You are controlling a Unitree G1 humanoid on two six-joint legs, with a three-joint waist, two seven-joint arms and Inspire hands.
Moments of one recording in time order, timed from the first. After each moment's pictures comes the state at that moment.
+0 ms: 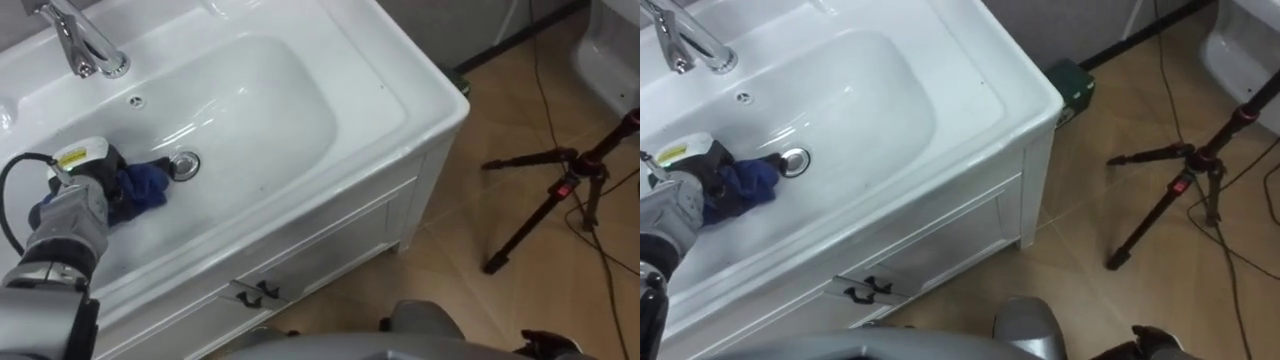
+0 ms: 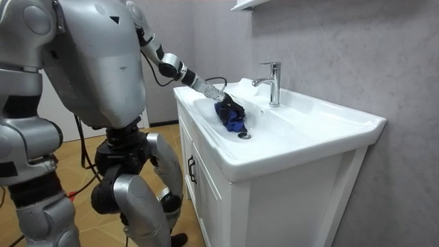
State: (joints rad) left arm -0.32 0.52 -0.08 1.07 0.87 0.10 0.03; right arm 0.07 -0.38 0.00 1.21 -0.13 0.12 0.08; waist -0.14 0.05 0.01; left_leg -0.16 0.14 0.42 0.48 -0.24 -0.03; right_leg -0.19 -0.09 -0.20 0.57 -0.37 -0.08
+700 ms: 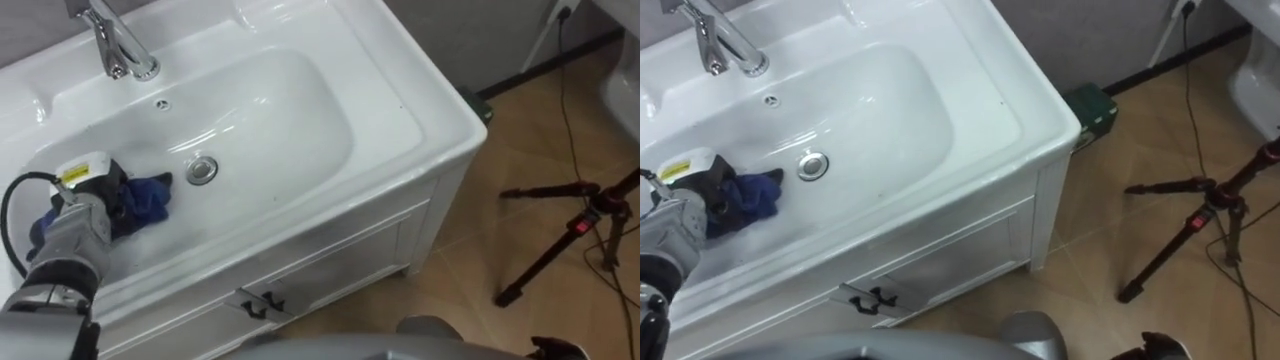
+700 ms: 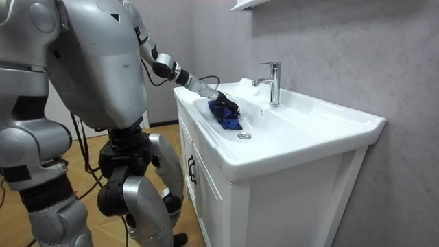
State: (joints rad) left arm -0.23 0.50 -0.05 1.00 0.87 0.10 0.10; right arm 0.09 -0.38 0.01 1.24 -0.13 0.08 0.02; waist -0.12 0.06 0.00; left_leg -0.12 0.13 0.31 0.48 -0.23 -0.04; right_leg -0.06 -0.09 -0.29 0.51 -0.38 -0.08
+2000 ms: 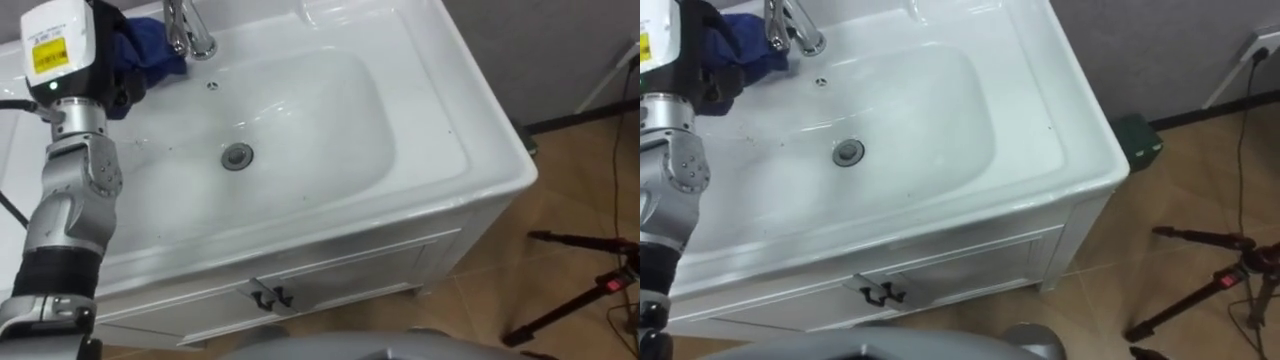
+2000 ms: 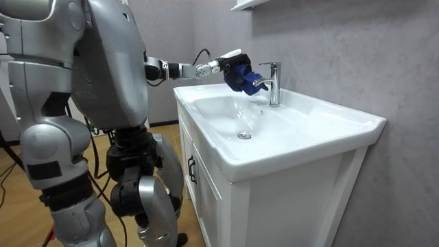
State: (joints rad) left arm -0.16 0.47 0.08 0.33 0.88 0.00 0.40; right arm 0.17 -0.37 0.02 1.25 -0.12 0.00 0.08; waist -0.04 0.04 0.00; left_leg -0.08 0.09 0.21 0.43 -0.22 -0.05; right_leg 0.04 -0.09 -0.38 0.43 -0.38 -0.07
